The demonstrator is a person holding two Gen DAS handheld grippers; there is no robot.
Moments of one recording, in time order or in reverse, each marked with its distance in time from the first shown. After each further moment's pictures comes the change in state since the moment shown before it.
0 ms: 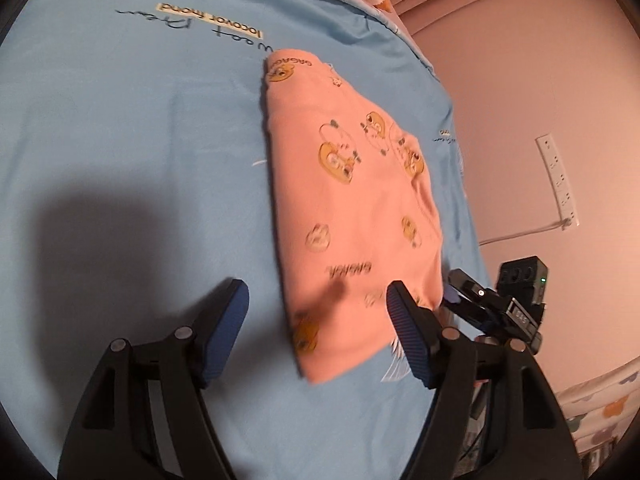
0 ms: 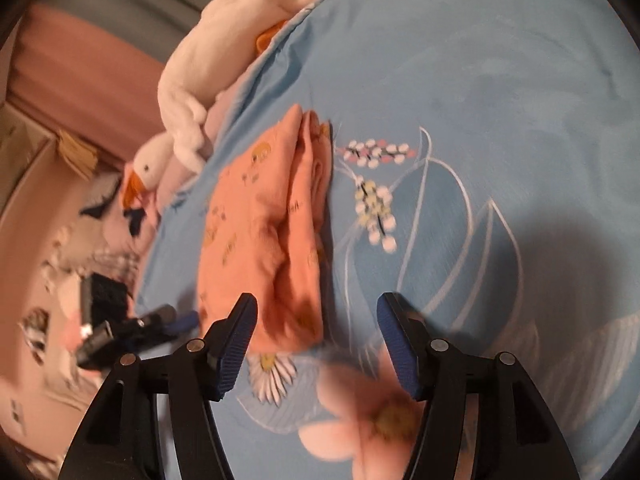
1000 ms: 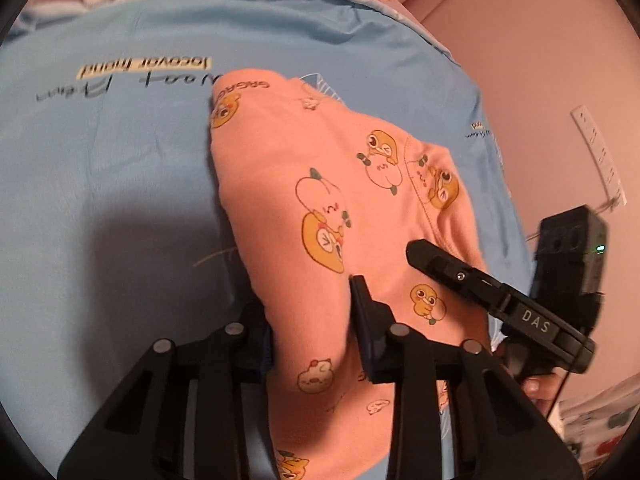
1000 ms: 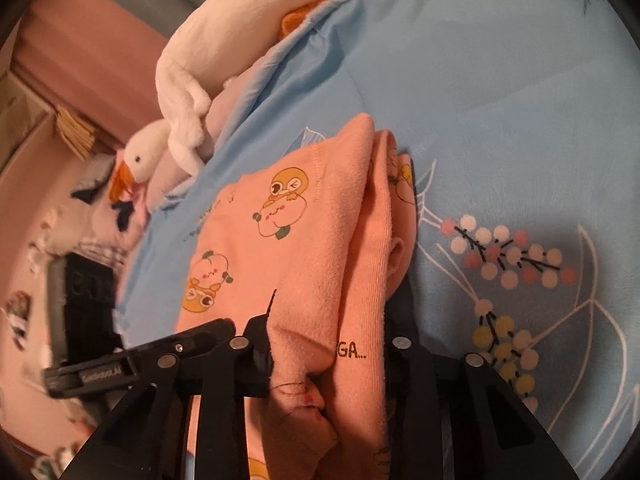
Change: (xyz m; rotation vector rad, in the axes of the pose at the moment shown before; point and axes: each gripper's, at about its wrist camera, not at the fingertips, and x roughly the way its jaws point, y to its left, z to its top) left arm 0.045 -0.037 0.038 0.145 -0.026 0.206; right arm 0.064 0.040 0.040 -0.135 0.008 -0.051
